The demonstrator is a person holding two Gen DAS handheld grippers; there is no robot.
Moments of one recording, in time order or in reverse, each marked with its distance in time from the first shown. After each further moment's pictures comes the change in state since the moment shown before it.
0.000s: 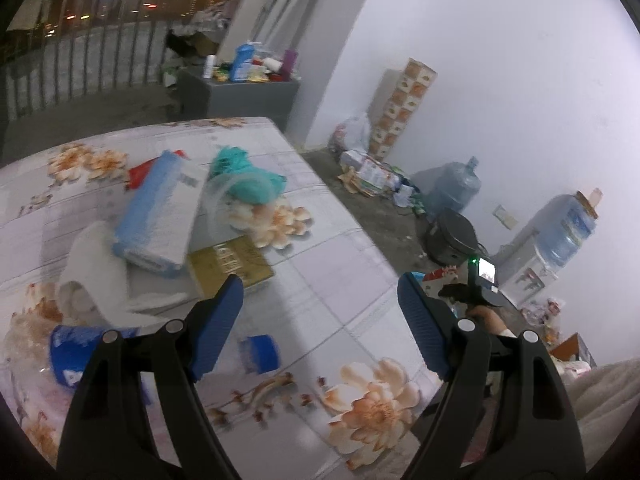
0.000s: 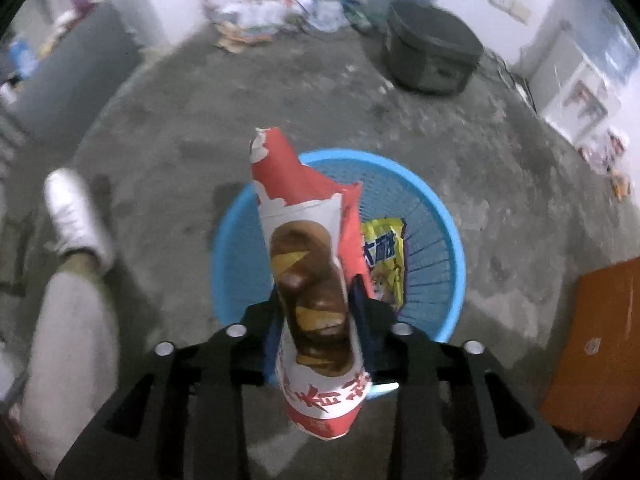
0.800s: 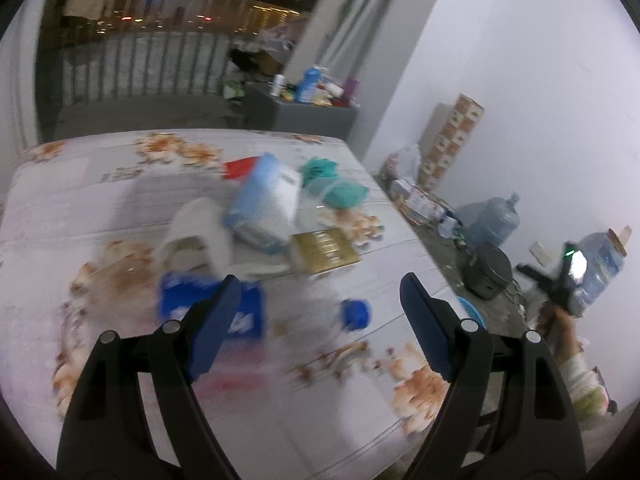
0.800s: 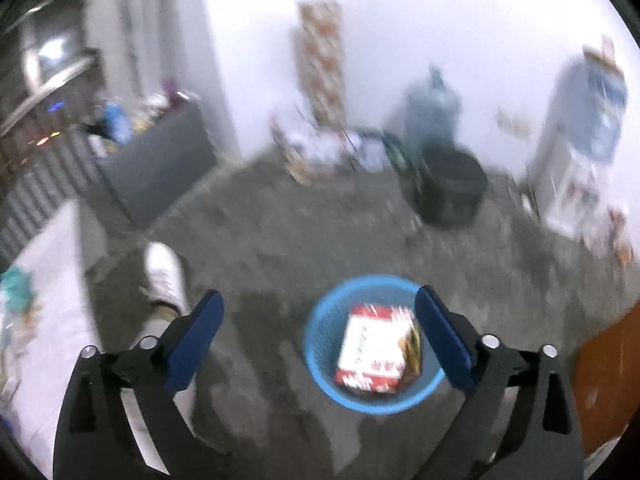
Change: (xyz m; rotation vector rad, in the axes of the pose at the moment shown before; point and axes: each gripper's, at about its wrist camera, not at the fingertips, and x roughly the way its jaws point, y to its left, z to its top) left arm -0.076 0.052 -0.043 -0.104 -0.116 0.165; right arm -0.236 0.035 -0.071 -0.139 -0.525 0.182
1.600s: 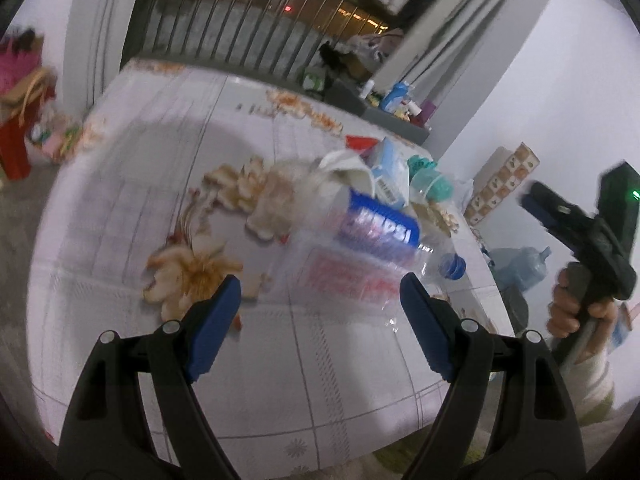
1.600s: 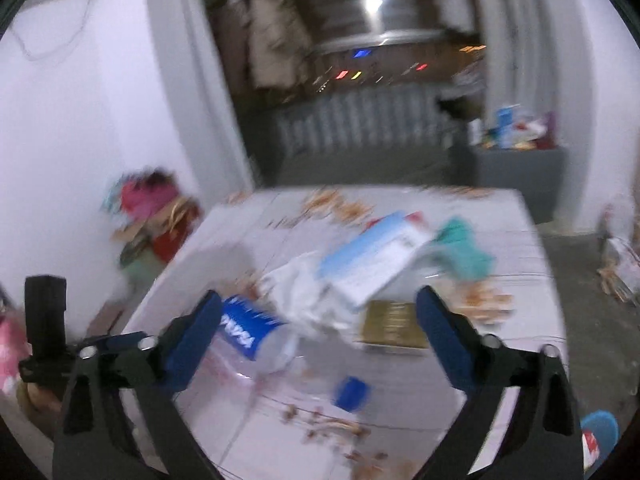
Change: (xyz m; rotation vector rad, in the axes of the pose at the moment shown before) left arm -0.060 0.097 -0.075 -0.287 -0.018 0.106; right arm -0.168 0.324 -0.073 -0.651 0.059 0.993
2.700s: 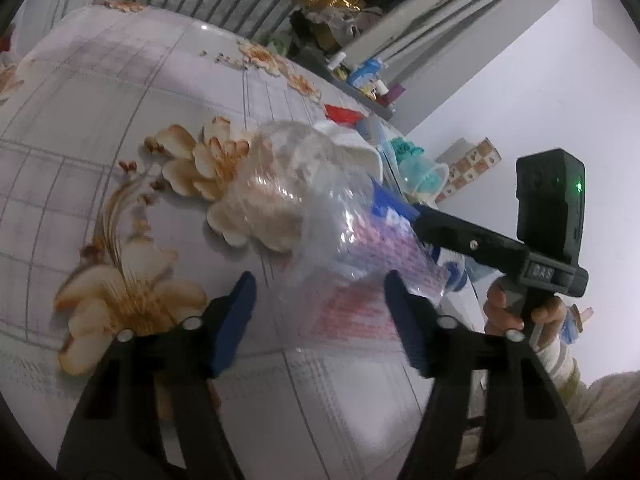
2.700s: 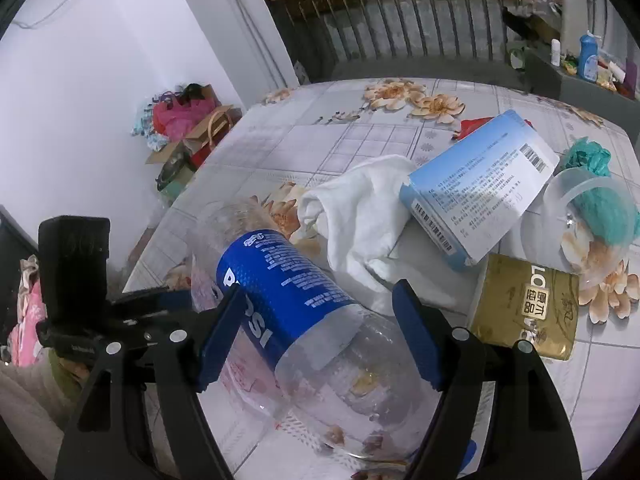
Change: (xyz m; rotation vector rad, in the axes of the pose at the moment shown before) left arm 0.077 0.037 0.011 -0.055 0.107 -0.228; right arm 0.112 0.019 -0.024 -0.006 0.324 0.196
